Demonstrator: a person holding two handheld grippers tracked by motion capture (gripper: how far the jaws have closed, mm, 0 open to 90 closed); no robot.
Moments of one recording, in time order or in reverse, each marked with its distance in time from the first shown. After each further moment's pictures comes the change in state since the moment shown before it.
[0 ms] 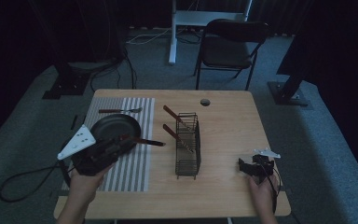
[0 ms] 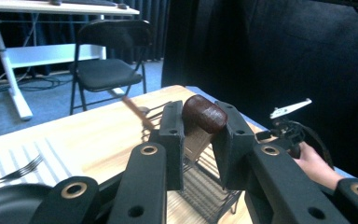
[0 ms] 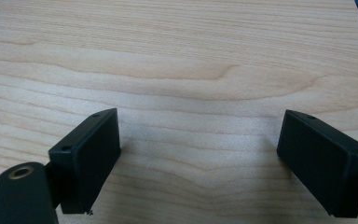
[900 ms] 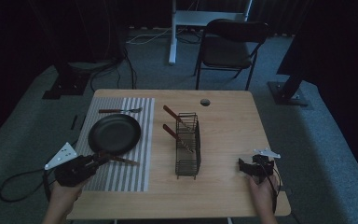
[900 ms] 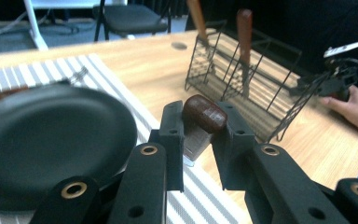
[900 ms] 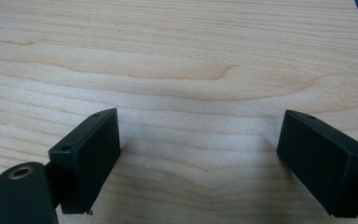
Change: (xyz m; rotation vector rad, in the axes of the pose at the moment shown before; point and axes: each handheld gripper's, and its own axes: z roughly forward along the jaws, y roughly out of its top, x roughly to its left) left arm 0.062 -0.089 -0.020 0.158 0.049 -0.077; right arm 0.000 0.000 0.000 0.000 0.000 0.002
